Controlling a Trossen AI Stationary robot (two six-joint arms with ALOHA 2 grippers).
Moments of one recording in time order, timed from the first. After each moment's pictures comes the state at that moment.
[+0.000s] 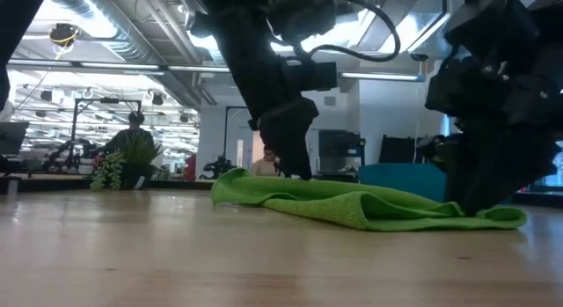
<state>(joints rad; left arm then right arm) -0.12 2.00 1.36 -0.43 -0.38 -0.15 0.31 1.47 0.45 0.12 0.01 0.15</state>
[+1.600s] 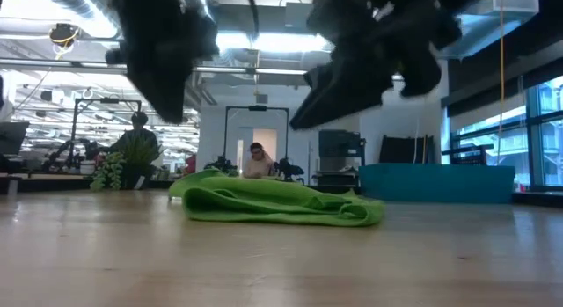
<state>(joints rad) -0.29 1.64 1.20 -1.10 -0.54 -1.15 0.17 1.73 0.96 0.06 -0.02 -0.22</state>
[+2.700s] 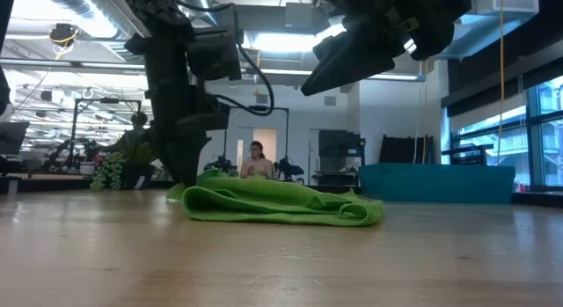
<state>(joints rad) 0.11 1.64 0.90 -0.59 -0.17 -0.68 0.17 1.61 0.99 -0.08 -0.02 -0.22</state>
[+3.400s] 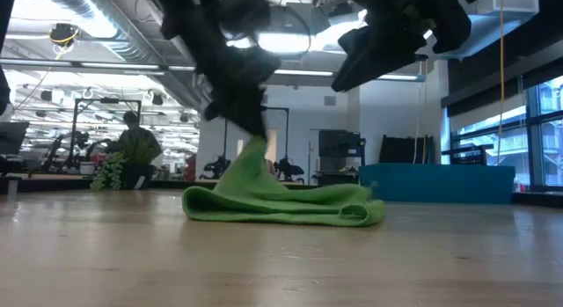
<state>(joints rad) 0.12 1.64 1.05 -0.34 -0.16 -0.48 0.17 1.48 0.99 -0.31 0.12 -0.21</state>
